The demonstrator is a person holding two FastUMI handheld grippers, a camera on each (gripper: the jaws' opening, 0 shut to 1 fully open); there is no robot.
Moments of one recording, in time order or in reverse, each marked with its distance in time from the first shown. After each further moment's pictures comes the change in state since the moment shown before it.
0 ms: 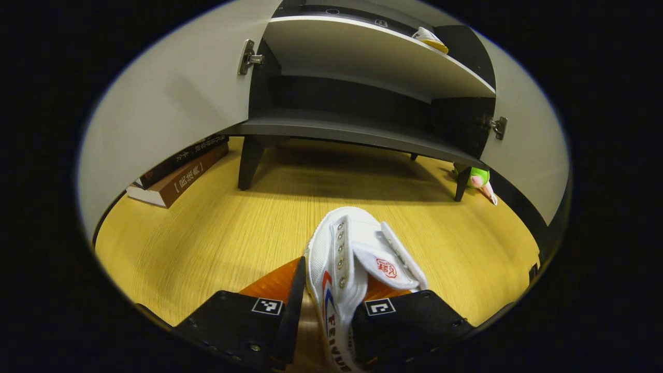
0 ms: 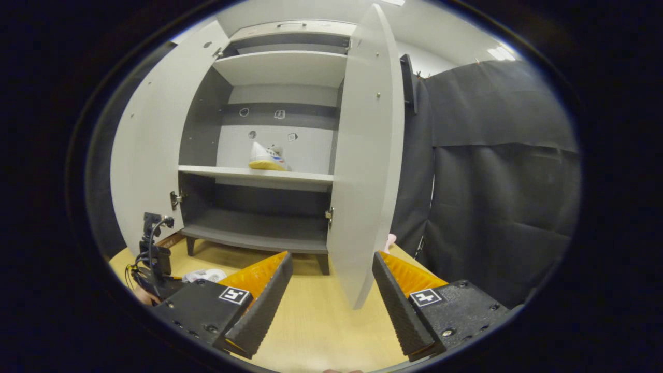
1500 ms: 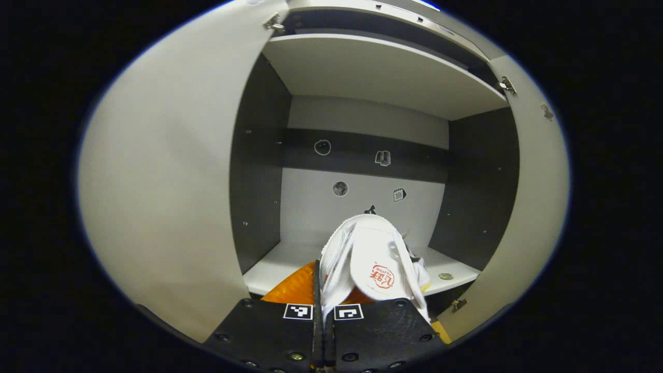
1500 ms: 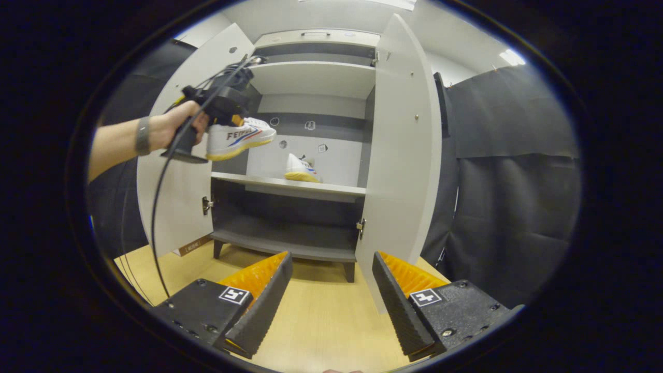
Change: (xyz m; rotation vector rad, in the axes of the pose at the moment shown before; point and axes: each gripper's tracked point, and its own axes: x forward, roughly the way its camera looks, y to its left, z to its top) left arm -0.079 -0.039 0.439 0.084 -0.390 0.101; right arm -0.007 0.042 0.020 -0.027 -0.066 0.126
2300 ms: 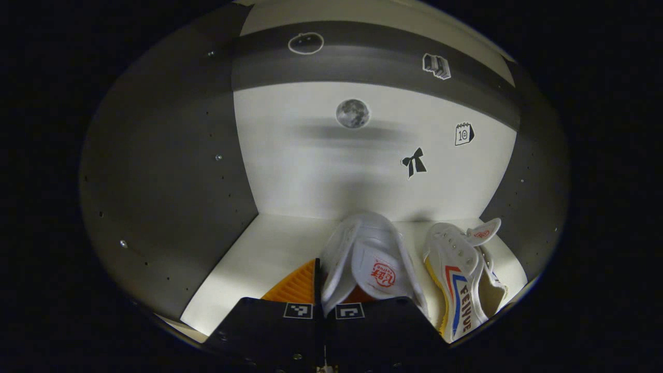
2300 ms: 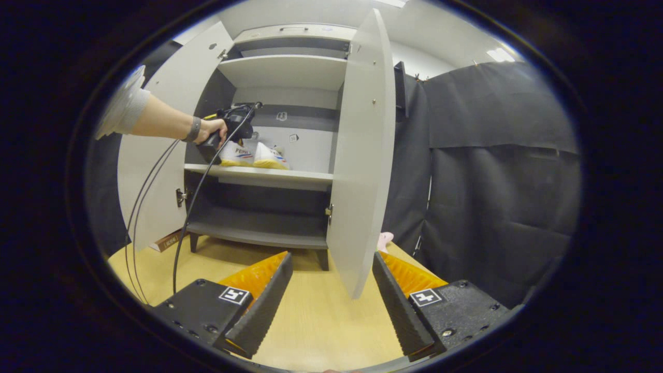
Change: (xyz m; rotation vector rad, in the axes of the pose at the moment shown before) left arm 0.124 -0.024 -0.083 -0.044 0.442 0.044; right arm -0.025 -0.040 -0.028 0.030 0.057 -0.133
